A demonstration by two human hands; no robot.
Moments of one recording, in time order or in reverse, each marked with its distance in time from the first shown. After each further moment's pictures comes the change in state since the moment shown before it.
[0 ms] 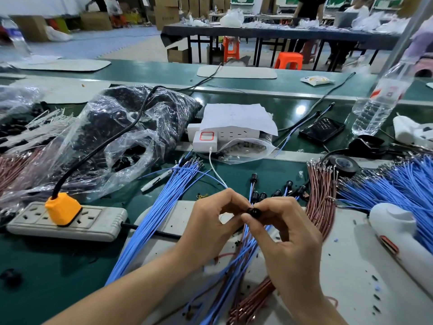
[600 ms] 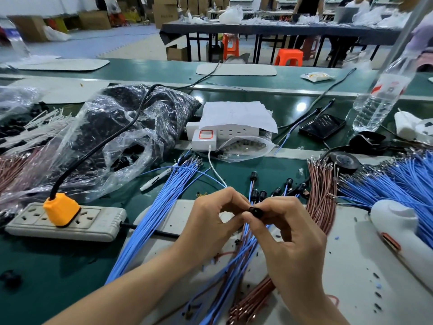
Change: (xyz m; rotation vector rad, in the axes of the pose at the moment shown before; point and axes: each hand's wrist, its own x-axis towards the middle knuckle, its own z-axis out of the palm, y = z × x) left_hand 0.002 -0.002 0.000 -0.001 -0.020 0.036; right_hand -0.001 0.001 -0.003 -0.029 0.021 -0.046
